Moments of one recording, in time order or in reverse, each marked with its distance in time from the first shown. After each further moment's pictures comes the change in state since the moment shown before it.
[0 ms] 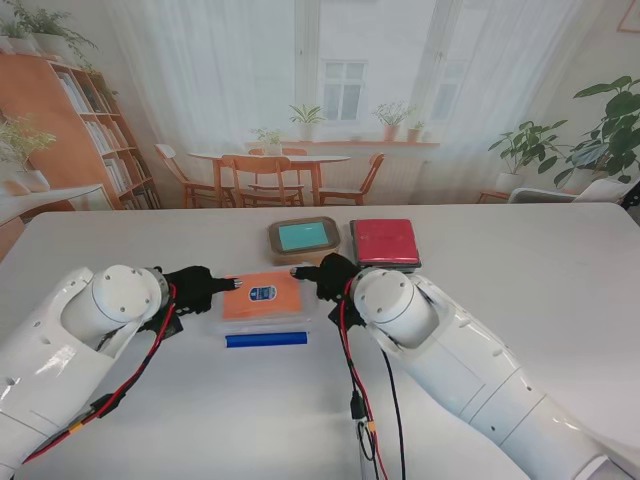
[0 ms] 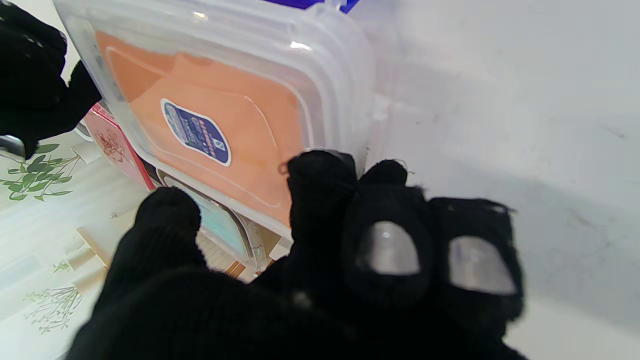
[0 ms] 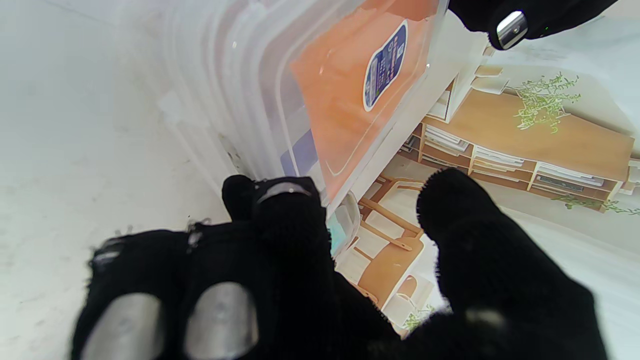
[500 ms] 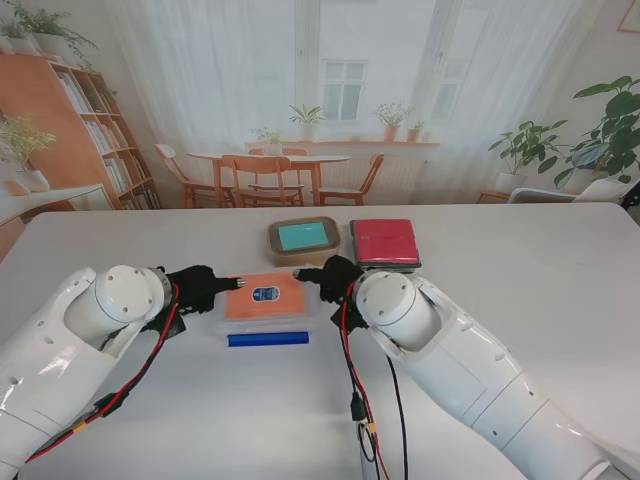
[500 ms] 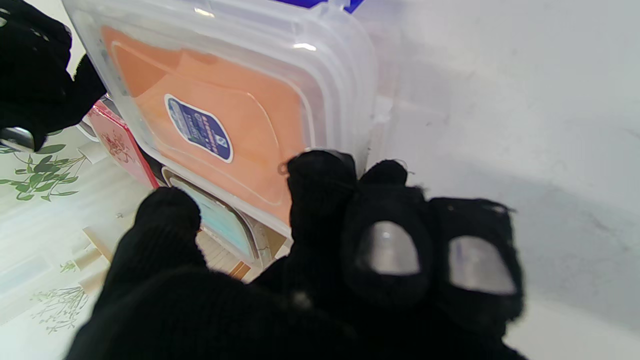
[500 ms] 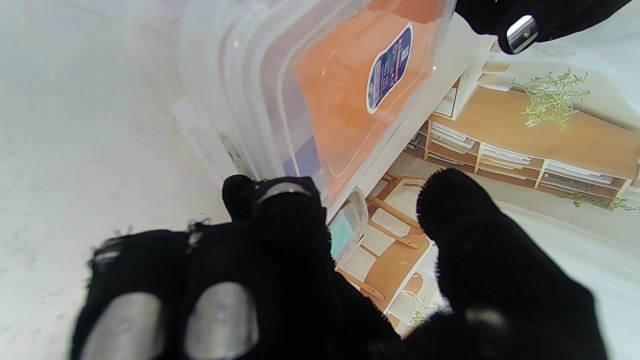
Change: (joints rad) left arm -0.006 -0.006 0.009 0.006 -0.007 -0.007 0.011; right arm -0.020 0.003 0.017 -0.013 -0.019 0.012 0.001; left_hand 0.000 0.000 0.000 0.000 0.000 0.000 -0.002 -0.011 0.000 0.000 0.000 0.000 0.000 0.000 0.000 0.000 0.000 0.000 0.000 -0.001; right_hand 0.000 0.000 0.000 0.000 0.000 0.000 0.000 0.000 0.000 0.000 0.000 0.000 0.000 0.000 0.000 -0.003 0.000 0.000 0.000 -0.010
